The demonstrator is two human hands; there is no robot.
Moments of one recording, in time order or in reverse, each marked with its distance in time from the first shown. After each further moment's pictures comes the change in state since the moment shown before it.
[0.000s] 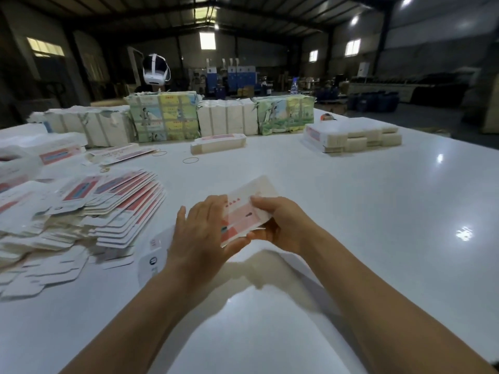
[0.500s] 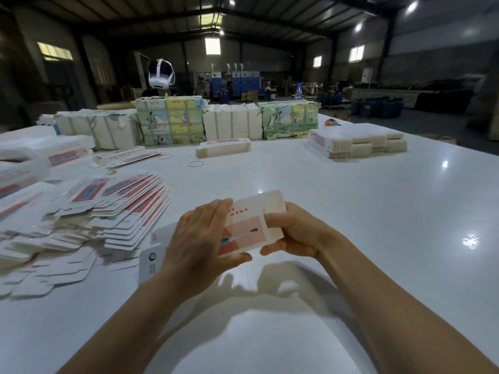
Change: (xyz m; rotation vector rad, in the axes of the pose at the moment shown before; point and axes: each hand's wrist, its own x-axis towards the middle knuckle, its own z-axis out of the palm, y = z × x) left_hand -0.008 0.000 -0.025 0.005 0.006 0.175; right_hand -0.003 -0.003 -0.017 -0.173 -0.321 -0.068
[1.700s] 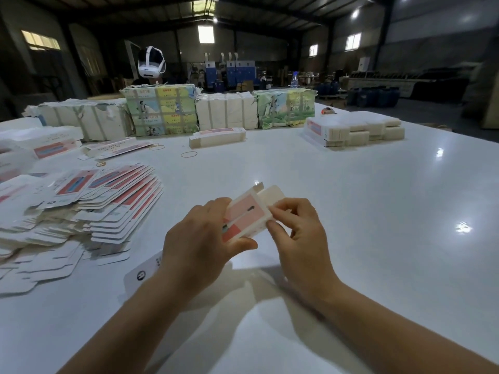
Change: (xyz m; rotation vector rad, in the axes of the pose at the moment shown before) left_hand 0.004 0.020 -0.006 -0.138 -0.068 -0.218; right_hand -0.036 0.040 0.045 -0.737 0.853 -0.514
